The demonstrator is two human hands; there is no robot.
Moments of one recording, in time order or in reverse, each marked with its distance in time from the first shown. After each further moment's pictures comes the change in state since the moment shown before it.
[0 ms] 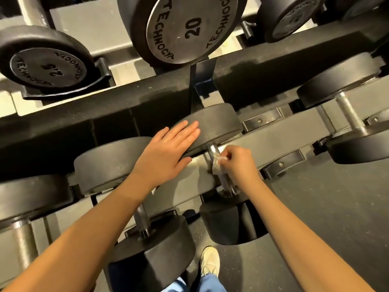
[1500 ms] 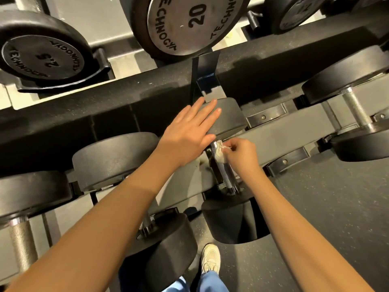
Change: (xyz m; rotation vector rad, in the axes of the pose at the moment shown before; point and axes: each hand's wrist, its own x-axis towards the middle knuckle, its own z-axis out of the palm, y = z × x) left_hand 0.051 0.022 -0.009 0.006 0.011 -0.012; right_hand 0.011 -0.002 0.003 0.115 0.082 0.032
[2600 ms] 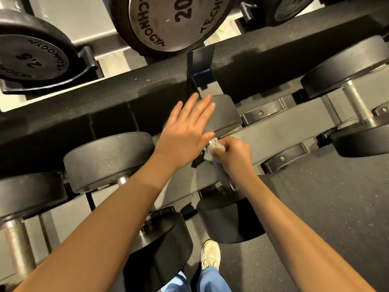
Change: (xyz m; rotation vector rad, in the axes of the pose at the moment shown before) left_hand 0.006 0.008 0.015 0.090 0.087 -0.071; right_hand -0.003 -0.002 0.005 -0.014 -0.042 0.041
